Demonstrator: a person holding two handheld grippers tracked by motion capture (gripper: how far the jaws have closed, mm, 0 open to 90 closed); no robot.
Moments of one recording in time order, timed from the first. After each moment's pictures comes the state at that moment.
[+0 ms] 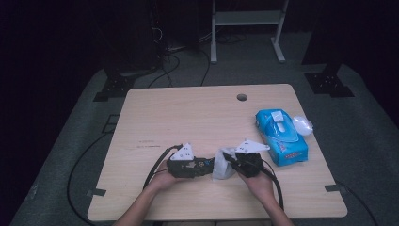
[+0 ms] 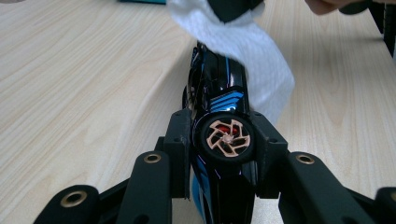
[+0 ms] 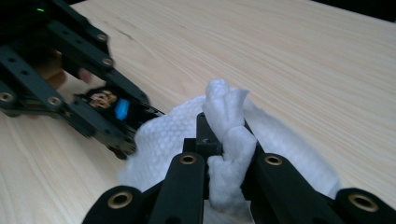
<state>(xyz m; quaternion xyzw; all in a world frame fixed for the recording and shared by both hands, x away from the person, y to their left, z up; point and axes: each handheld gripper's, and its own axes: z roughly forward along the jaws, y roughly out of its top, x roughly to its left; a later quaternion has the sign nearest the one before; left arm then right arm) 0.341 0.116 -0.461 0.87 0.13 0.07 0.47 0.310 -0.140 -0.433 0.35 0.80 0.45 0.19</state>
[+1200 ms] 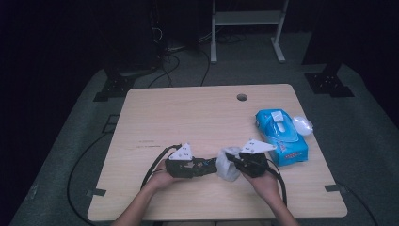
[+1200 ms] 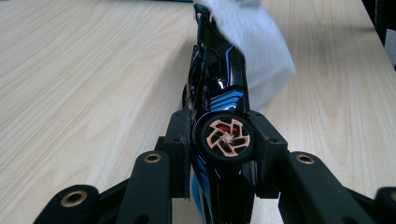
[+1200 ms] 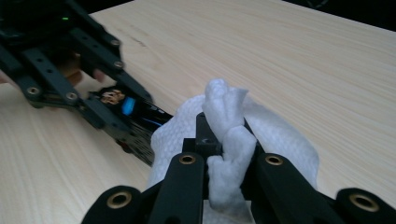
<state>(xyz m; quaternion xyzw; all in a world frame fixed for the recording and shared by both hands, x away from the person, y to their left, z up) 0.342 0.120 -0.460 0.87 0.12 0.07 0.47 0.307 -0.152 -0.426 0.33 0.80 0.47 0.17</state>
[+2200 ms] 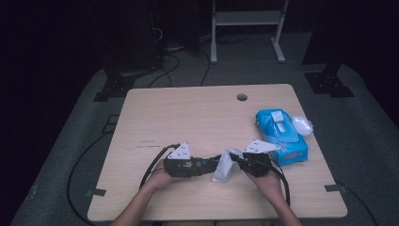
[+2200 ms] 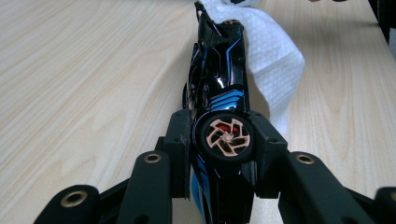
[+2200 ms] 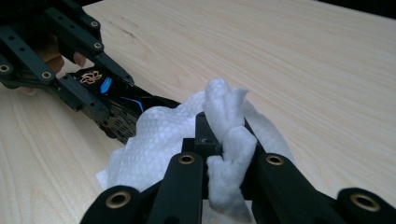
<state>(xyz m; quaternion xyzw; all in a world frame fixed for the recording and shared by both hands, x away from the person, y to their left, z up) 0.344 0.124 -0.459 0.87 0.13 0.07 0.46 0.313 -0.167 -0.439 0.35 0.80 0.47 0.17</state>
